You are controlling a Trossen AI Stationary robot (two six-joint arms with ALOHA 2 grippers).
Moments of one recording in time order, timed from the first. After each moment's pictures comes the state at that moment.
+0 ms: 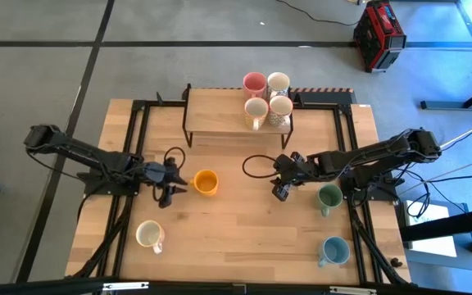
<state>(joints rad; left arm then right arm) -0.21 0.77 0.28 -0.21 -0.13 -0.32 0.14 1.35 0.83 -0.44 0.22 0.62</state>
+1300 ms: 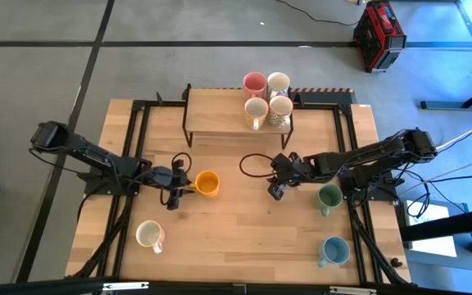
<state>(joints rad) -0.21 1.04 0.20 0.20 -0.17 -0.17 0.14 1.40 0.83 -0.39 0.26 0.67</state>
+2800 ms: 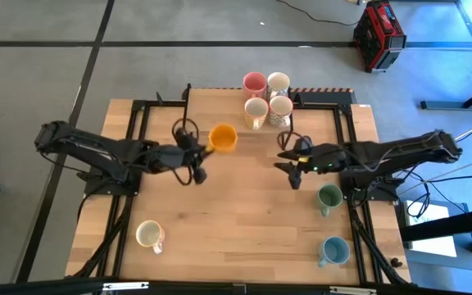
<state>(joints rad) -0.16 1.13 0.93 -0.31 -0.64 -0.31 0.14 1.03 0.83 -0.32 0.31 0.51</state>
